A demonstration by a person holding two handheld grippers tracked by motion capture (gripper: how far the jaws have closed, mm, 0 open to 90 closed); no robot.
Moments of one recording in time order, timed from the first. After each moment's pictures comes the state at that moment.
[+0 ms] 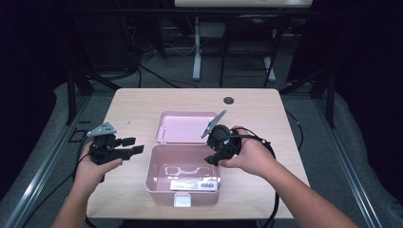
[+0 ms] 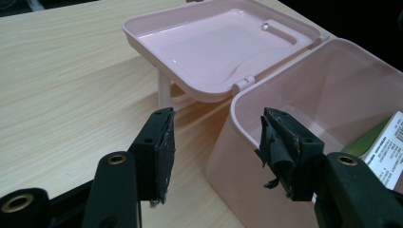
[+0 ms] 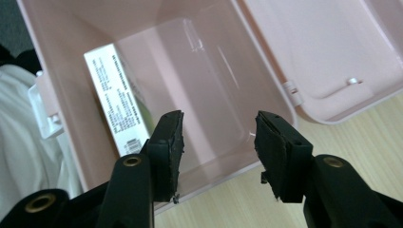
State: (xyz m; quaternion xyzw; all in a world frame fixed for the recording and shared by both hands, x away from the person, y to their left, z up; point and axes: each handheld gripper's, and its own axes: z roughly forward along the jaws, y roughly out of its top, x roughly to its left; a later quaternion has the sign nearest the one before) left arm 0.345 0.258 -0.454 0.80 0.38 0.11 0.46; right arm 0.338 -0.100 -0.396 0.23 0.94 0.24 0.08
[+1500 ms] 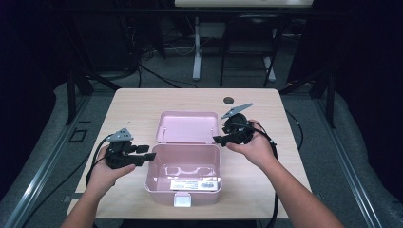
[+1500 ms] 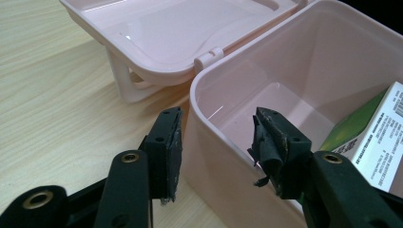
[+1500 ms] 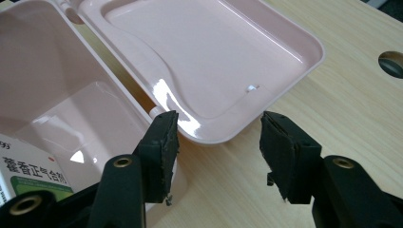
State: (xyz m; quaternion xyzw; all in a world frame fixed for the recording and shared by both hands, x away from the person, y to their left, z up) left arm 0.345 0.227 -0.475 0.83 0.35 0.09 0.43; right arm 0.392 -0.145 -0.437 0.35 0.86 0.34 0.13
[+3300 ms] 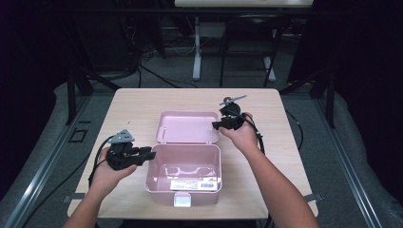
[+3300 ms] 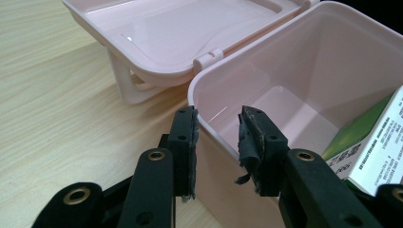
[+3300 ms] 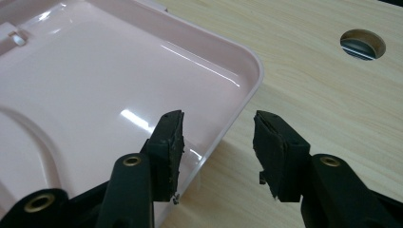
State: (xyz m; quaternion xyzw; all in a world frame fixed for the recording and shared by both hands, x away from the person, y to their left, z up) left arm 0.341 0.224 -0.477 0.82 0.36 0.09 0.44; right arm 0.461 -0.136 -0.476 0.47 0.80 0.34 0.14
